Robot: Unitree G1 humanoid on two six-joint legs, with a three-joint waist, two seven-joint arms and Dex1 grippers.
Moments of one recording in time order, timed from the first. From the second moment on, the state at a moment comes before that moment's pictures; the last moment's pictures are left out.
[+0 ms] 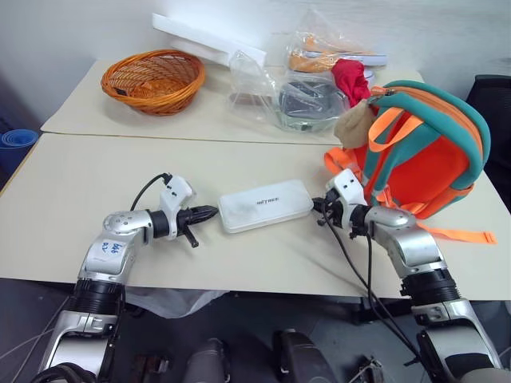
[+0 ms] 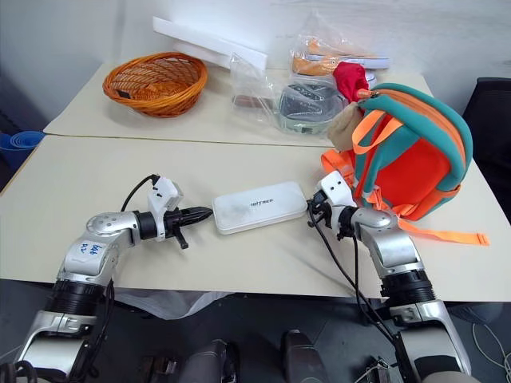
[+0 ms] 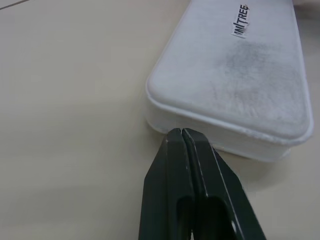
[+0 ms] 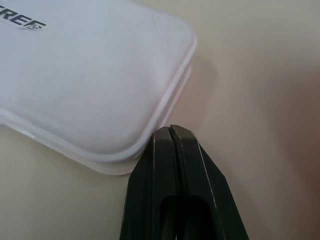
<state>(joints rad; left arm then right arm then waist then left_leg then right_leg) -0.49 0.56 -0.03 0.18 -0.24 0.42 -0.82 -0.52 -0.51 0.11 0.12 0.22 0.52 0.66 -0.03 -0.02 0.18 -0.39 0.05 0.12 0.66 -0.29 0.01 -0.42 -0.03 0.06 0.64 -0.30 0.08</state>
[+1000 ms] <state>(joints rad) -0.89 0.59 0.01 0.77 -0.44 1.08 -1.13 -0.34 -0.53 0.07 -0.16 0.21 0.66 0.59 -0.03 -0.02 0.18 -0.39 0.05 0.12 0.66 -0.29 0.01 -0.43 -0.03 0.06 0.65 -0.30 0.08</state>
